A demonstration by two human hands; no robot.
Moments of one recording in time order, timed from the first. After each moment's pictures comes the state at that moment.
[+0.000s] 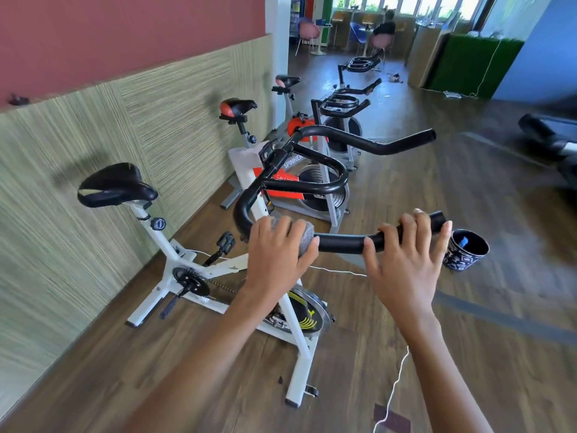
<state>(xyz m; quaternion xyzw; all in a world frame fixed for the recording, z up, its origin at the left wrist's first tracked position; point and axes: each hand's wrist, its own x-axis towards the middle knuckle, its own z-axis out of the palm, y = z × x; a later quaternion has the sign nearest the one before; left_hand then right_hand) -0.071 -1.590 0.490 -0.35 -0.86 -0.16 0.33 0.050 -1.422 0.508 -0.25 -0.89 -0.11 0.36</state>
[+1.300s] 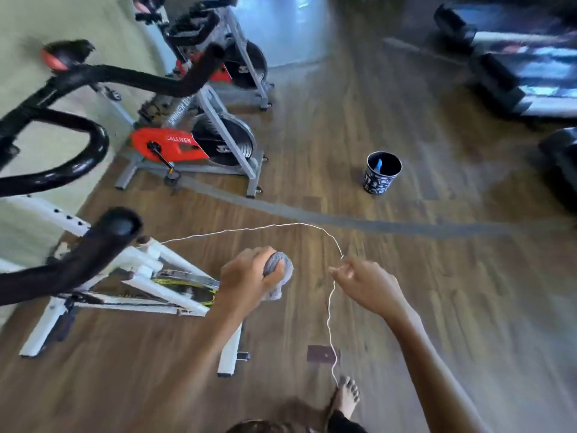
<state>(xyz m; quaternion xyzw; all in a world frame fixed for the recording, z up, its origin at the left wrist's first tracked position) 0.036 -1.300 0.370 -0.42 -0.87 -0.28 0.00 0.197 -1.132 0.396 -0.39 -0.87 0.28 -0.08</state>
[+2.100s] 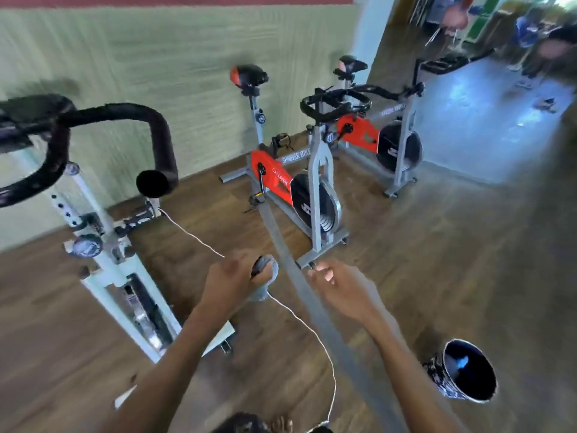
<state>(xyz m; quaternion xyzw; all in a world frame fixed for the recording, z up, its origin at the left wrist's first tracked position) -0.171 -1.041 0.376 -0.05 -0.96 -0.28 0.08 -0.162 -0.812 0.433 0.02 -0.96 0.25 -0.14</state>
